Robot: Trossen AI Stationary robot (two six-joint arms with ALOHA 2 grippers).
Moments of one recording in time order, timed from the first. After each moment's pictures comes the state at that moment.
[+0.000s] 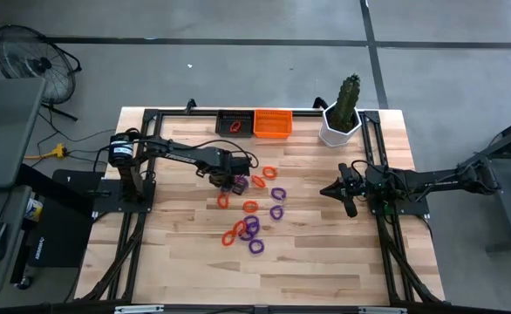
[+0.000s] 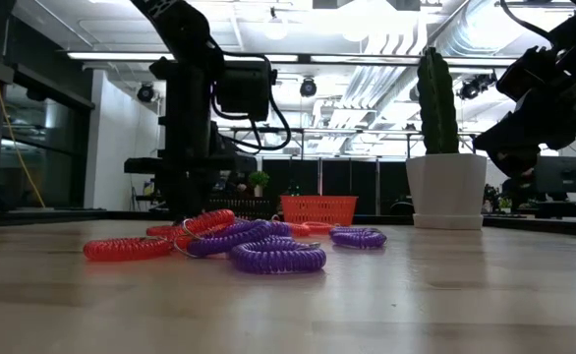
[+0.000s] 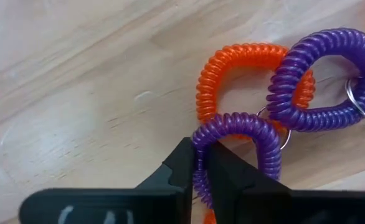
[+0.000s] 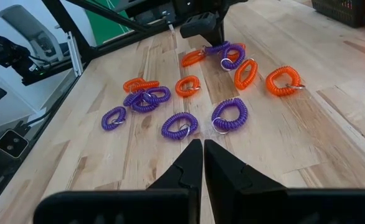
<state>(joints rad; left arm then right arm) 0.12 1.82 1.12 -0.77 -0.06 -1.00 -0.01 0.34 0.01 0.03 -0.06 0.36</state>
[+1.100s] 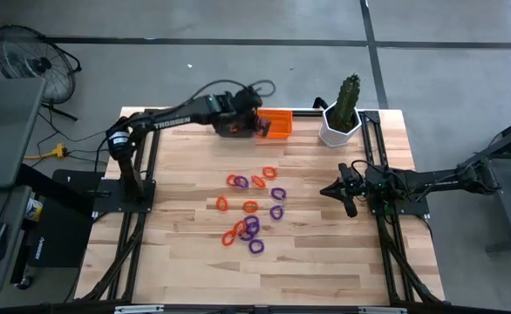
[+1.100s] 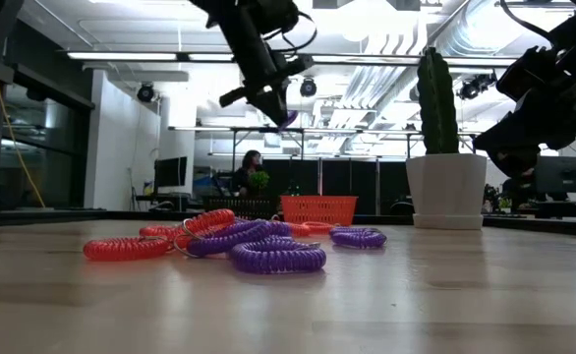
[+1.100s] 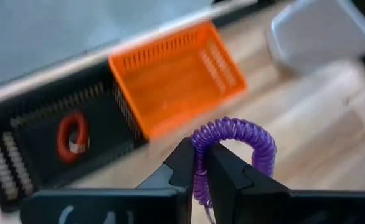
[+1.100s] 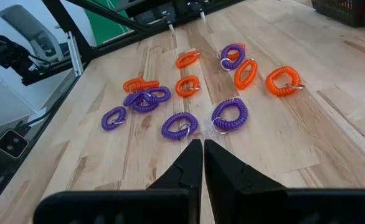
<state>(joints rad) 0.40 1.82 1.68 -0.72 -0.21 -0.63 -0.01 0.34 0.01 0.03 -0.06 0.36</state>
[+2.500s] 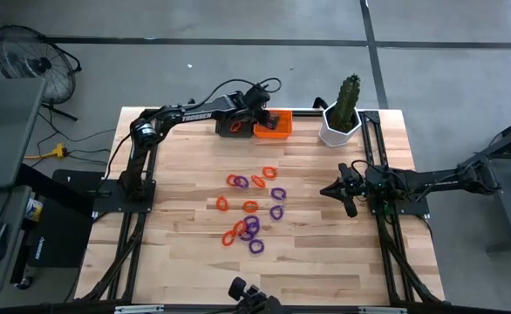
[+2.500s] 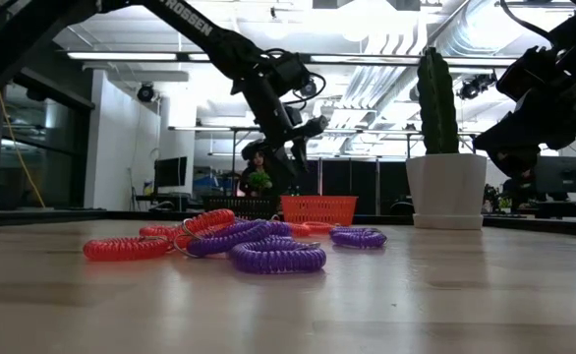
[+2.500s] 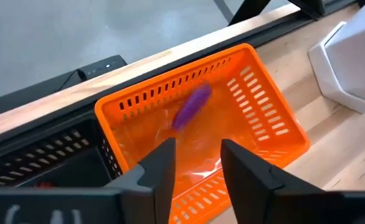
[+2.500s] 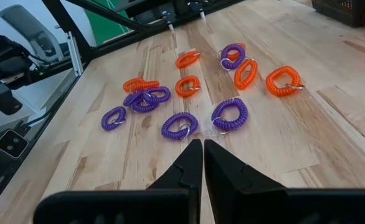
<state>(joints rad) 0.51 2.05 1.68 -0.44 -0.17 -0.53 -0.01 0.34 0.01 0.03 -0.06 0.36</state>
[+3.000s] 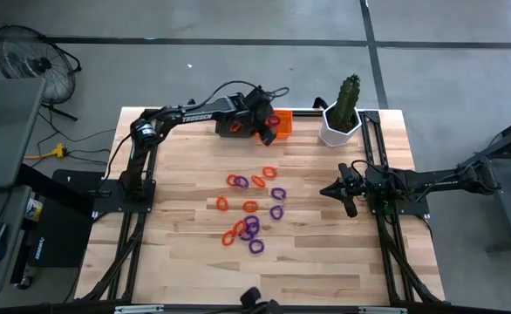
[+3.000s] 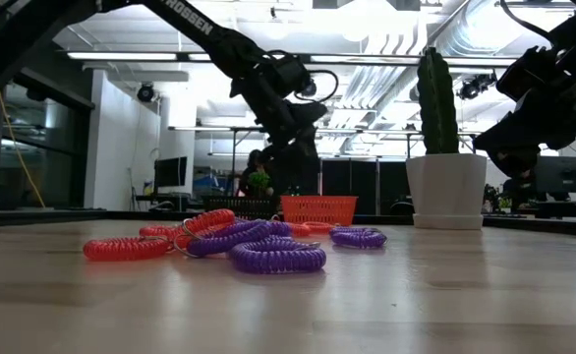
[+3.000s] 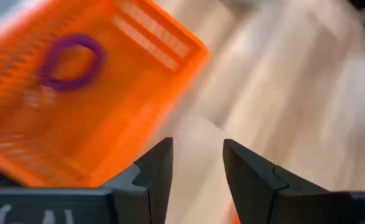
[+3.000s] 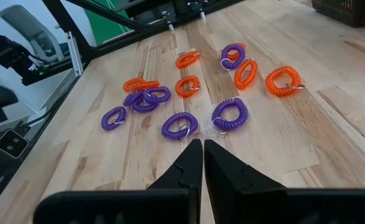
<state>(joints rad) 0.49 2.05 1.68 -0.52 0.24 -0.19 -0.01 0.34 0.01 0.03 -0.06 0.36</state>
